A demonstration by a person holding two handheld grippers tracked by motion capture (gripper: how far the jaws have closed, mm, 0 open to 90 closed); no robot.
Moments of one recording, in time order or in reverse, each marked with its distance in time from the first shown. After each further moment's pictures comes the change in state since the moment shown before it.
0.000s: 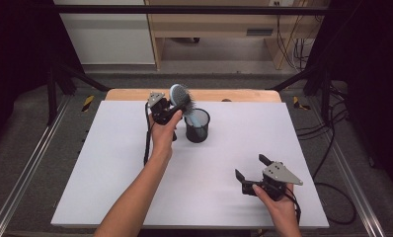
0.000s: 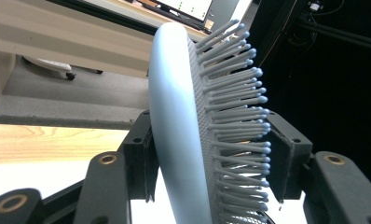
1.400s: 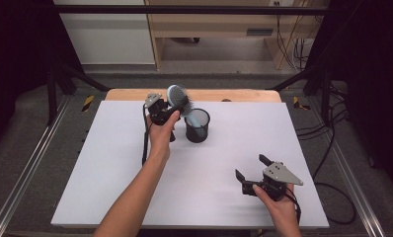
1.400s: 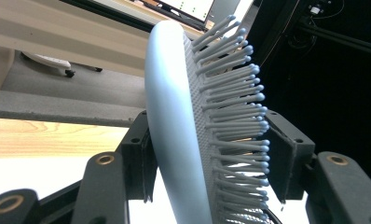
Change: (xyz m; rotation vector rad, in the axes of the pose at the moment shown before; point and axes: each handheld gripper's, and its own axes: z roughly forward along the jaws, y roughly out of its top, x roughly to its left) left arm 0.007 -0.002 -0.002 -0.003 -0.003 -0.019; right arm 0.000 0.001 -0.001 -0.001 0.001 0.000
